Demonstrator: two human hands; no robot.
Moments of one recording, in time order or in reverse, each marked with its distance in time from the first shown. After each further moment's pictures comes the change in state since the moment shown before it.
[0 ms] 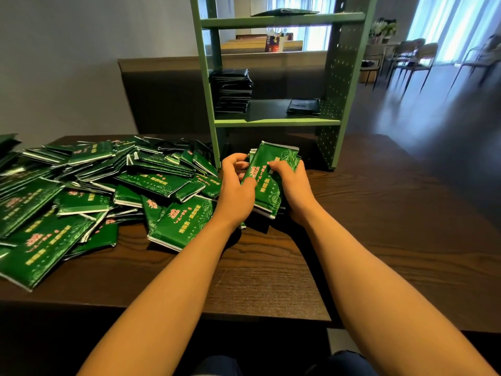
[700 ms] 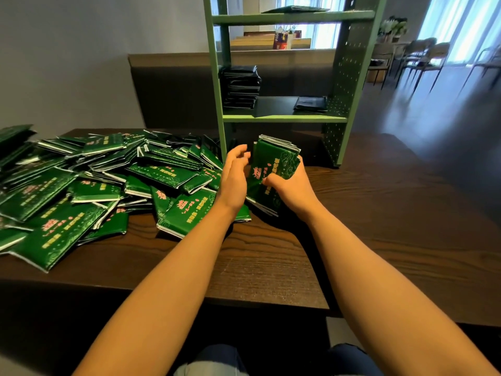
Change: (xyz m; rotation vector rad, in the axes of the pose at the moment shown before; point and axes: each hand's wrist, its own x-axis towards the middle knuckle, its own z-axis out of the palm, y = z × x) left_hand 0.007 0.002 -0.011 -0.222 -0.022 -0.133; right_hand 0.002 0.014 -0.003 -0.245 -0.113 -0.195
